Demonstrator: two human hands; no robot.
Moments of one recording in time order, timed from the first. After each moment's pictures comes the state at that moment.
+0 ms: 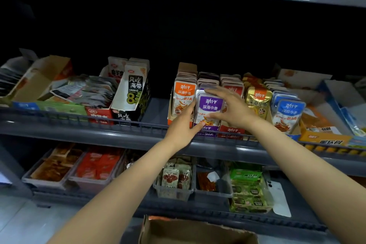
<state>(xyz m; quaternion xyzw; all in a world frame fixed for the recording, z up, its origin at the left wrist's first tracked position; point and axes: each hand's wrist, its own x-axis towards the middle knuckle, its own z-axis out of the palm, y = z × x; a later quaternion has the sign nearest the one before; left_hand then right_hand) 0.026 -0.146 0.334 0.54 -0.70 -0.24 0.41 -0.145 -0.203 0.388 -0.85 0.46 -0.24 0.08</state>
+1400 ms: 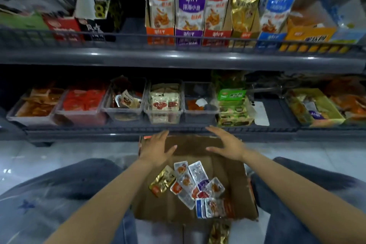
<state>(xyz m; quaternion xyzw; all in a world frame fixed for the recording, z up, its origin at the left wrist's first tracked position) 0.039 0.023 0.100 0.66 -0.71 -0.23 0.04 -0.227 -0.007 0.121 -0.77 0.55 -0.04 0.33</state>
